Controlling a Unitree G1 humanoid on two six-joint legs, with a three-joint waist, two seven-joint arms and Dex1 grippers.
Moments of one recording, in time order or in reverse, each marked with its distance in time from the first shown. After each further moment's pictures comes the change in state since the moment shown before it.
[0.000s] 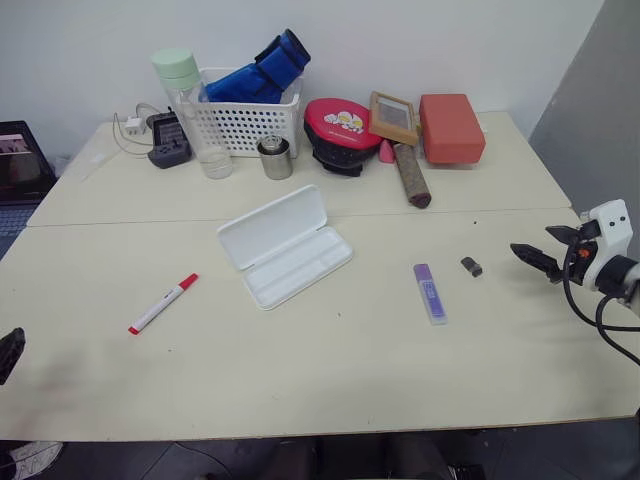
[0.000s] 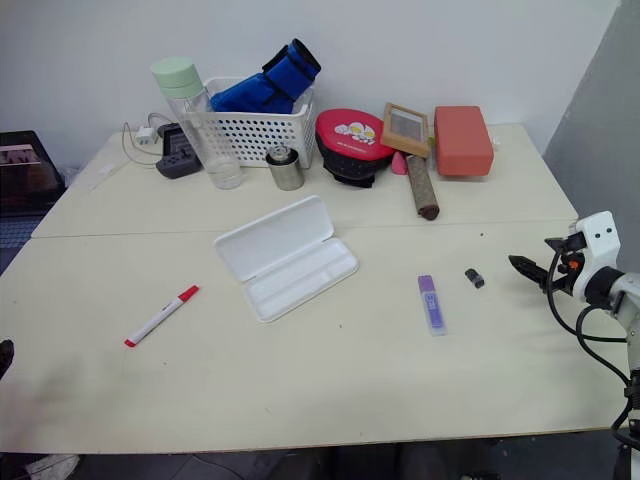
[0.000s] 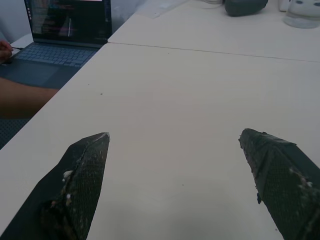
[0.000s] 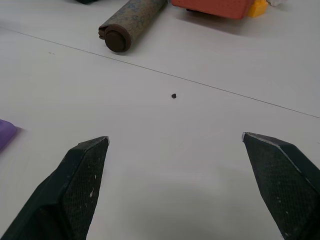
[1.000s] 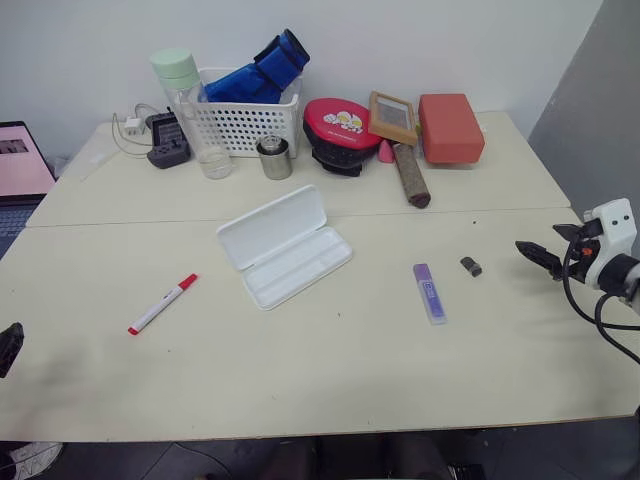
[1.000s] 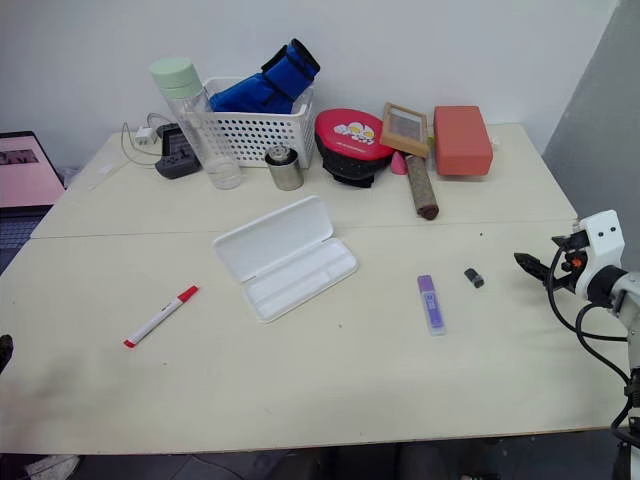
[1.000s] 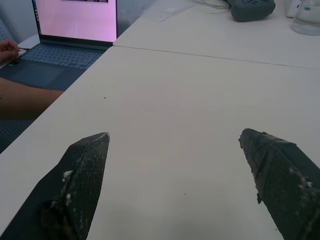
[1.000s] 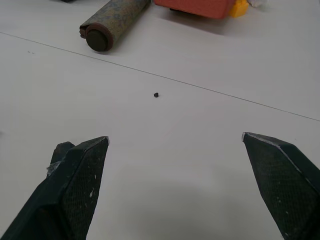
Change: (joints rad) left arm -0.023 -0.001 -0.004 -0.015 -0.001 0.018 0.052; right arm -0.014 0.000 -0.002 0.027 -0.004 -0.016 -0.023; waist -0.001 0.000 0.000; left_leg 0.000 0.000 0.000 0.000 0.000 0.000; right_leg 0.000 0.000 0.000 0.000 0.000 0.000
